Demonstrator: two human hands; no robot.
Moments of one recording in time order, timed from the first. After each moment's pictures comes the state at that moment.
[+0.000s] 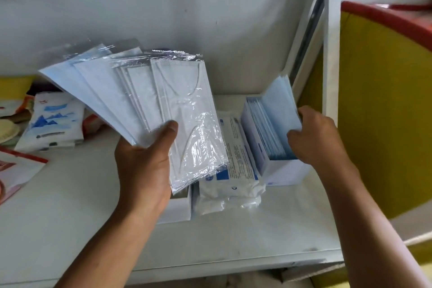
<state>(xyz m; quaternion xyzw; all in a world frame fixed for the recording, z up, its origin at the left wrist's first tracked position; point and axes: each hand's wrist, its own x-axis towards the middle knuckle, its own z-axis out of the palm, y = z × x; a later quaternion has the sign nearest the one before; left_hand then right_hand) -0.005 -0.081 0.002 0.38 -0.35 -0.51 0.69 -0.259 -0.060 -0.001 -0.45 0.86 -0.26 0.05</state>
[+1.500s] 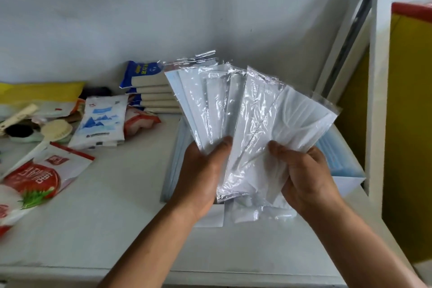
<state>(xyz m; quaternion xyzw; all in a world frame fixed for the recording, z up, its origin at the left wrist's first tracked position) -0.003 -0.088 -0.013 0.40 -0.45 -0.60 0.53 -0.157 -0.052 -0.011 -0.23 0.45 -0.71 0.50</state>
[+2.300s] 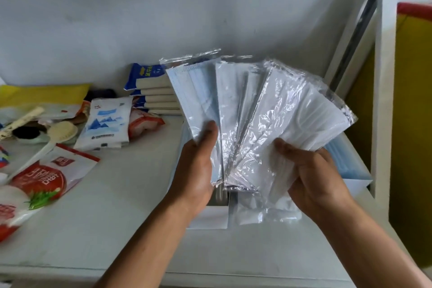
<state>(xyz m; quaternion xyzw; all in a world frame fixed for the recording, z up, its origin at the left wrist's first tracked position) 0.006 -0.095 -0.002 0.36 -0.41 -0.65 0.52 -0.156 -0.048 0.001 -0.21 0.43 -0.70 0.53</state>
